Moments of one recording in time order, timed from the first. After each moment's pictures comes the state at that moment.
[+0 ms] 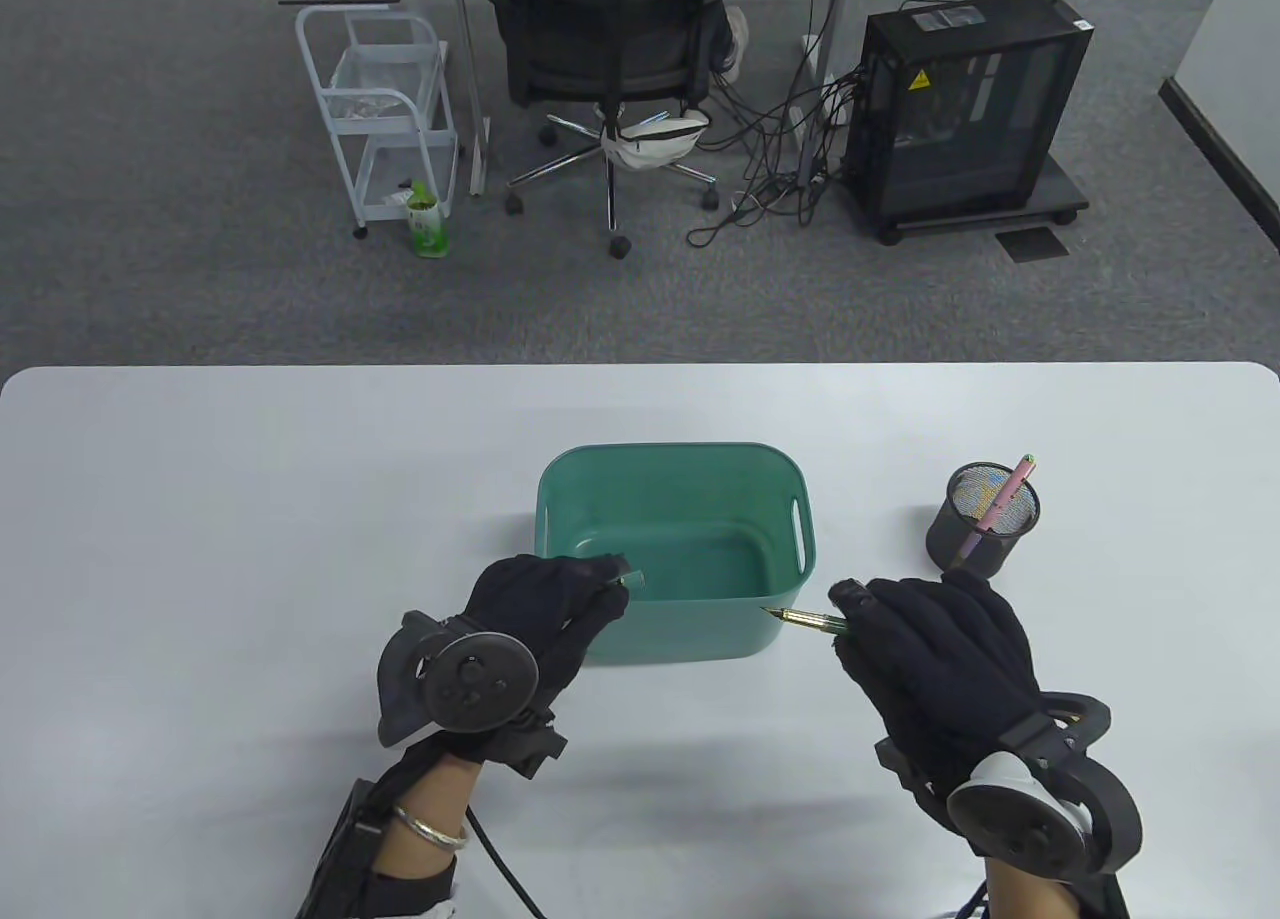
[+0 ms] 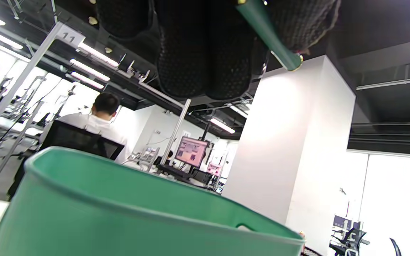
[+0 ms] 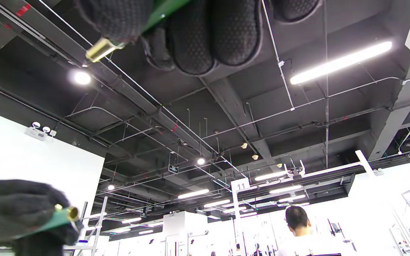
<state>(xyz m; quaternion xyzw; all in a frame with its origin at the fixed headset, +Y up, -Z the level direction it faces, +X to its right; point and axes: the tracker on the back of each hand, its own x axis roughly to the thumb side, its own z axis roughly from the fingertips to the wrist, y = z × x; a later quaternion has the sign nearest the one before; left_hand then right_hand) -0.142 -0.608 -0.293 0.17 -0.26 0.24 0.92 0.188 -0.573 -0.207 0.19 -0.43 0.86 0.20</state>
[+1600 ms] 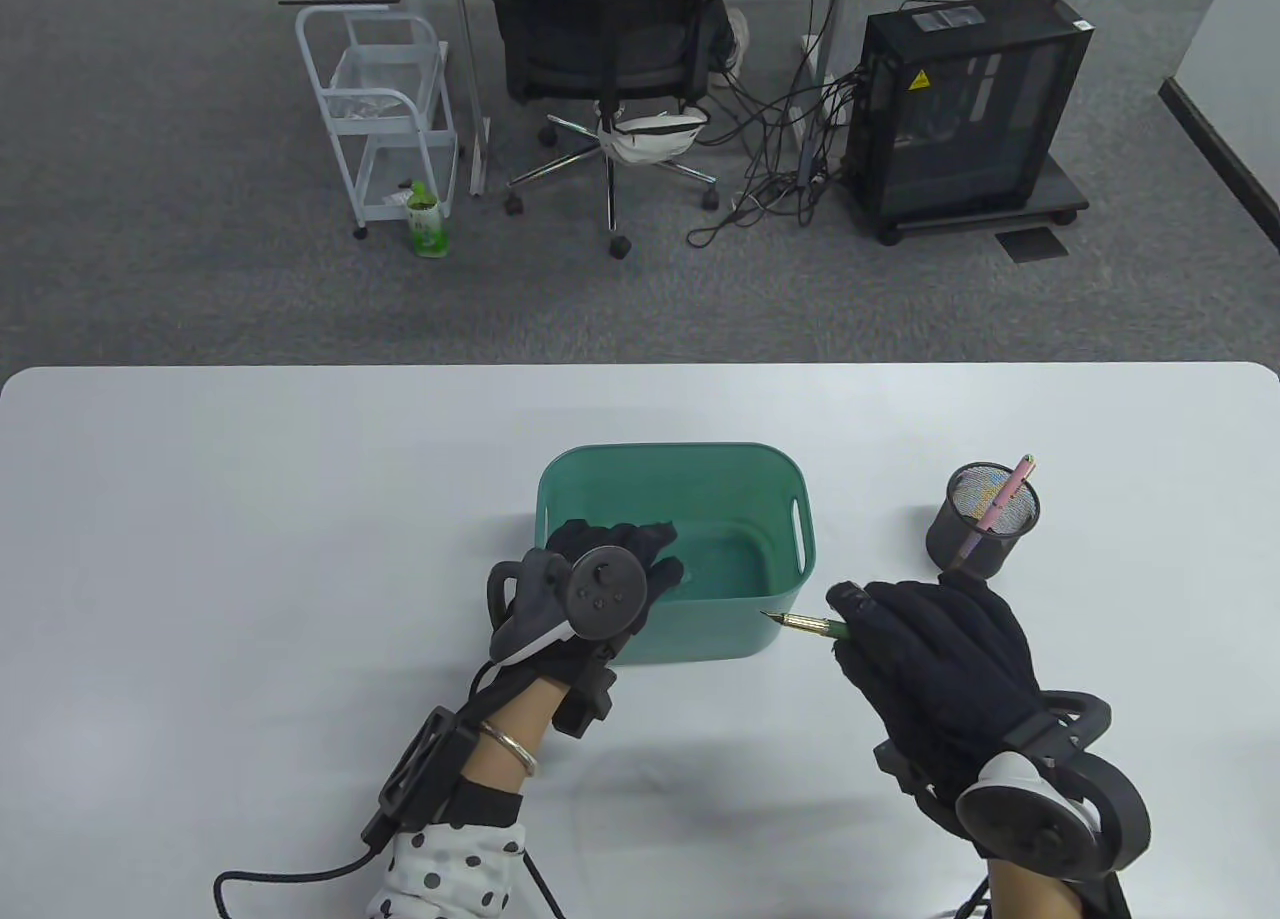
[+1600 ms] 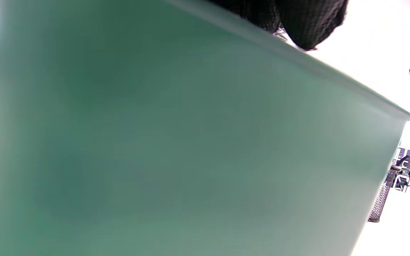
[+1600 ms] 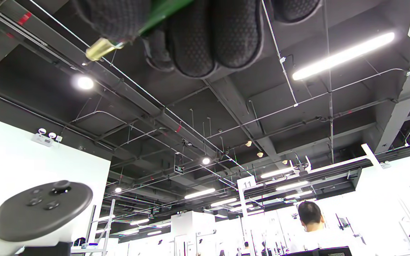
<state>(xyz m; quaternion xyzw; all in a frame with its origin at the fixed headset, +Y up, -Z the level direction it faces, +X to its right) -0.090 -0.658 -0.356 0.06 -0.22 0.15 0.96 0.191 -0.571 -0.206 0.20 -0.42 0.86 0.21</state>
